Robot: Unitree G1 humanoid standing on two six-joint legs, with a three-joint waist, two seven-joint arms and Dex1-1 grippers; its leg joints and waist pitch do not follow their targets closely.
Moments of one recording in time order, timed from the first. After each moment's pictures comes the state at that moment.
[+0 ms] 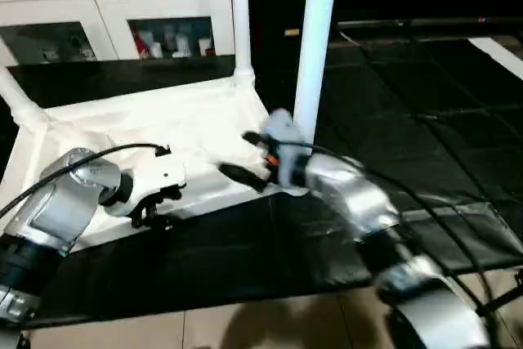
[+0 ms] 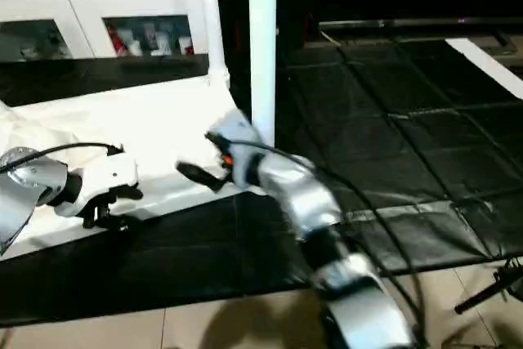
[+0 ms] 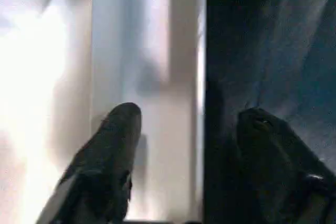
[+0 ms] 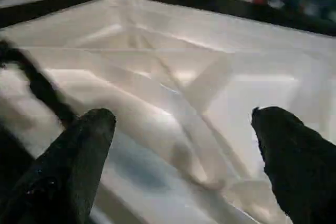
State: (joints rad) left arm -0.49 0.77 -0.33 0.19 0.21 0.46 -1.22; right arm -0.74 0.01 0.21 0.70 0.10 0.20 0.60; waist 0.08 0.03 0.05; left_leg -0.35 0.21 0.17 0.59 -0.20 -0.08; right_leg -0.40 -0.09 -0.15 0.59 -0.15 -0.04
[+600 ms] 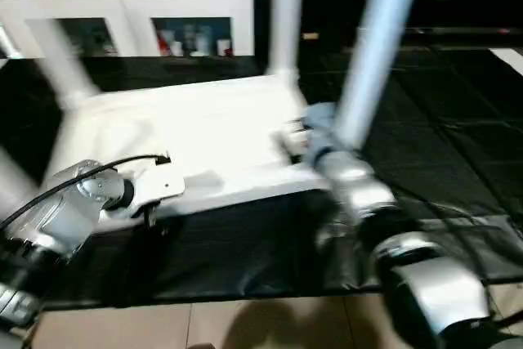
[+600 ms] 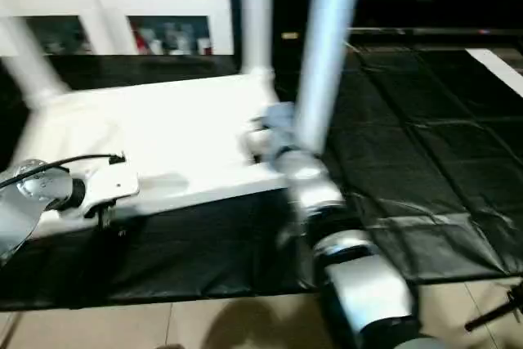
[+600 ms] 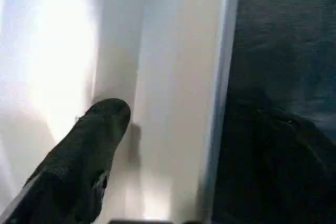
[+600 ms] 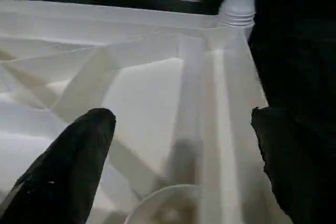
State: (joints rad) left arm -0.51 0.73 -0.36 0.34 0.28 0.26 -1.01; right arm -0.84 -0.07 0.00 1.08 0.09 -0.04 0.17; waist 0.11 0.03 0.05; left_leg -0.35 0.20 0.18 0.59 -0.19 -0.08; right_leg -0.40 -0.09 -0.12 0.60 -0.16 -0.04
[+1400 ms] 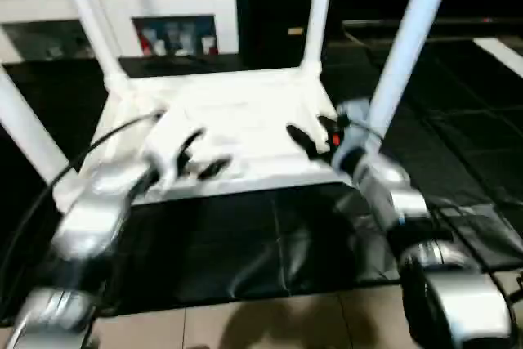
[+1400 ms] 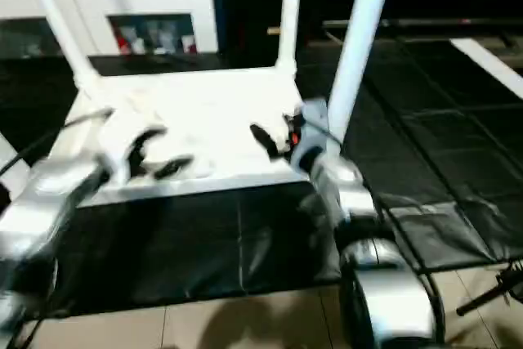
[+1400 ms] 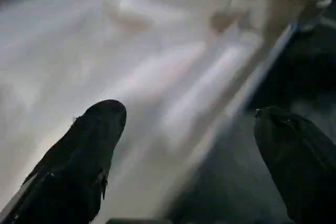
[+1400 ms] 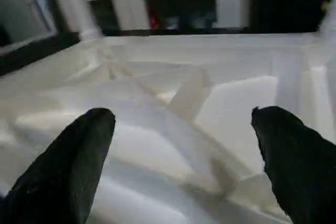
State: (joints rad) left arm -0.30 0.50 0.03 0.14 -0.18 0.39 -0.90; right arm -0.63 -0.15 -0.04 0.80 0.23 -0.08 0.64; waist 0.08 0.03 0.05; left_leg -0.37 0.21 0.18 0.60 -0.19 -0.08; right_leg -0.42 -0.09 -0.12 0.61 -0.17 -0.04
